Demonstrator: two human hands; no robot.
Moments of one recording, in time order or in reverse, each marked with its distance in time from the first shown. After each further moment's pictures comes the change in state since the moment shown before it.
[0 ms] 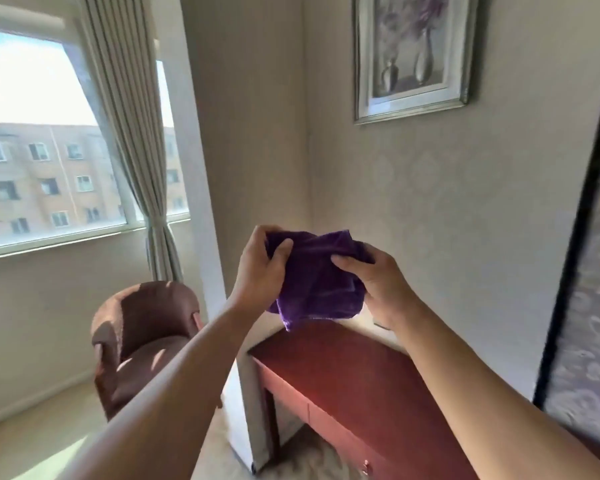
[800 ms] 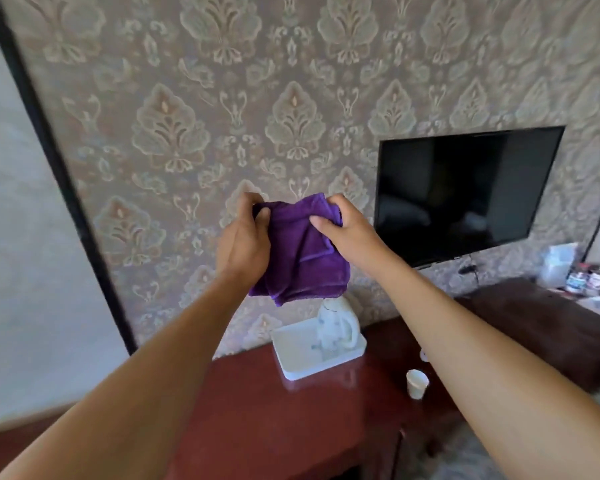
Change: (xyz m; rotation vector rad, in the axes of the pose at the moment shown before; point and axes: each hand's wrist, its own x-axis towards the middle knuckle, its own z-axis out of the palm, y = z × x) left_hand -0.263 0.386 0.577 -0.489 -0.688 0.338; right_hand -0.427 -0.275 -0.507 -1.057 1.049 -0.030
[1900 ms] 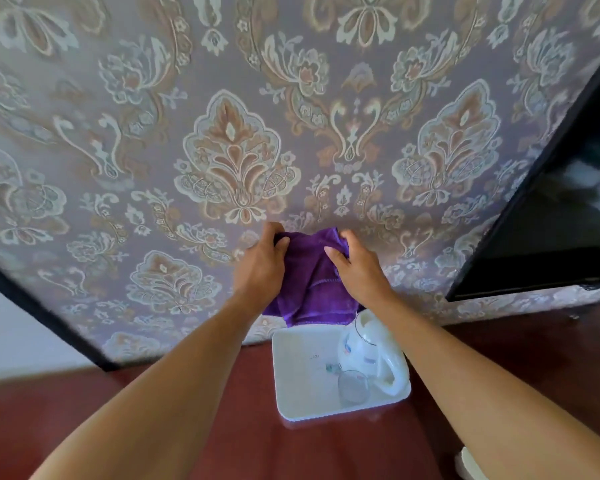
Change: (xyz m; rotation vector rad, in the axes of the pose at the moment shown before) left_hand 0.123 -0.329 0.272 0.214 -0.231 -0.387; right_hand 0.247 0.370 0.144 -0.197 -0.206 0.222
